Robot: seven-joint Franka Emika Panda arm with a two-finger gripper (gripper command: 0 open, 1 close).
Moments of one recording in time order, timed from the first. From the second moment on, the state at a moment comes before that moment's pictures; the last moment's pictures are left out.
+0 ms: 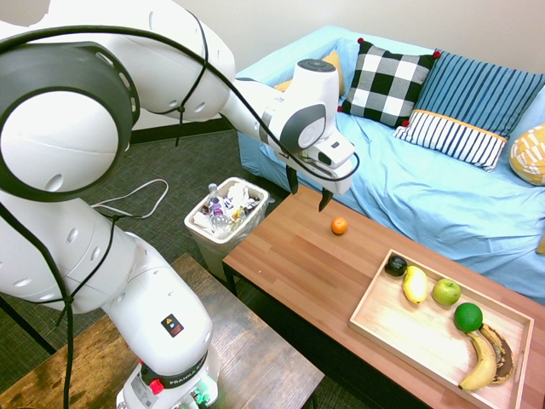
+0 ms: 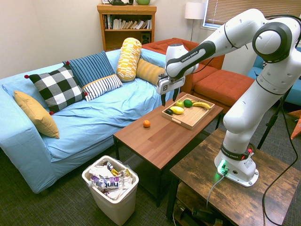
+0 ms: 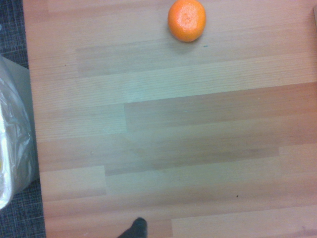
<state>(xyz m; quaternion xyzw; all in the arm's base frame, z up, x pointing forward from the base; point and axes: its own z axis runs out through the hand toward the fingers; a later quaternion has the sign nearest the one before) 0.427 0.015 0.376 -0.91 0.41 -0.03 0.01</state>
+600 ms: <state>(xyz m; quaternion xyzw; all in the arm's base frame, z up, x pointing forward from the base) 0.483 0.046 0.324 -0.89 0.45 -0.06 -0.01</state>
